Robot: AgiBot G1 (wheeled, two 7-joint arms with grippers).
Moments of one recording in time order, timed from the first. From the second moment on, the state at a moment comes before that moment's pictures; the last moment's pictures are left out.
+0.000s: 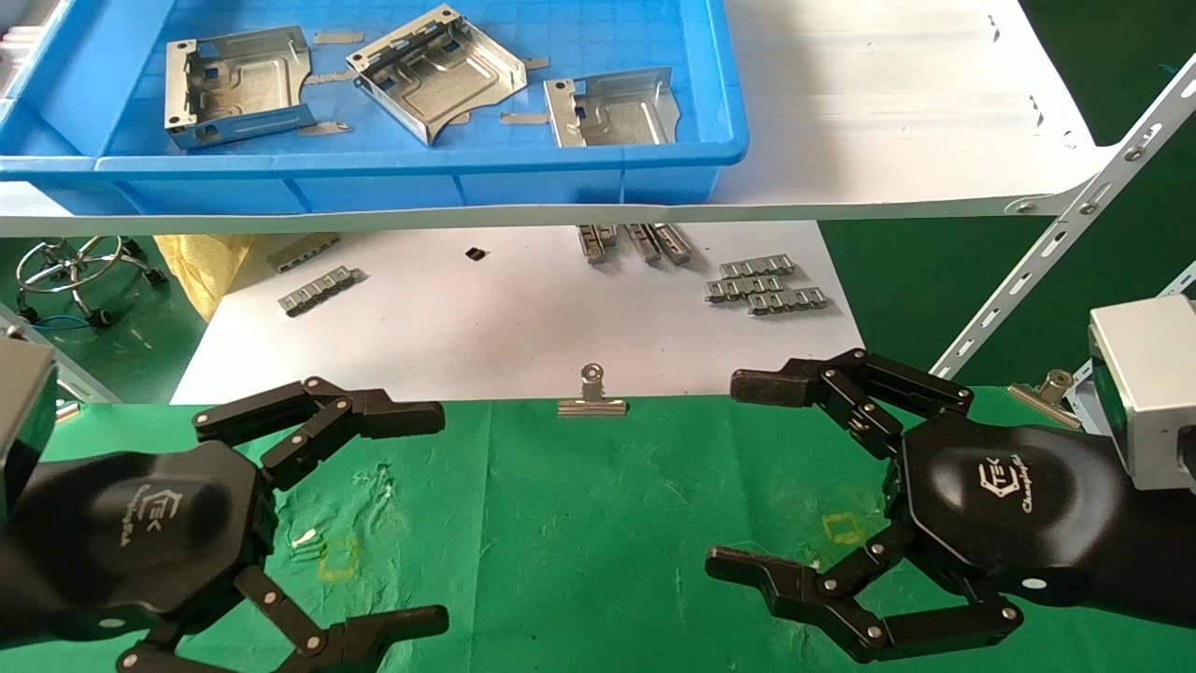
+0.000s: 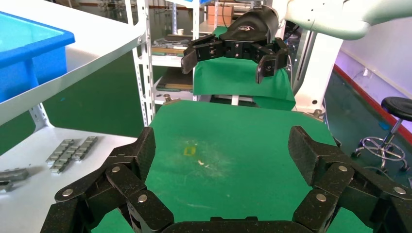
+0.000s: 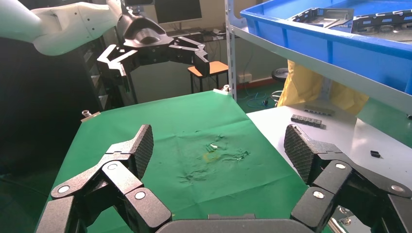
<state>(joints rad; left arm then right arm) -1.08 0.61 0.28 -1.28 0.73 1.50 -0.19 1.08 -0.56 -0.38 1.23 -0.64 -1.43 0.12</state>
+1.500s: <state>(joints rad) -1.08 0.61 0.28 -1.28 0.73 1.50 -0.19 1.08 -0.56 -0.38 1.23 -0.64 -1.43 0.12</state>
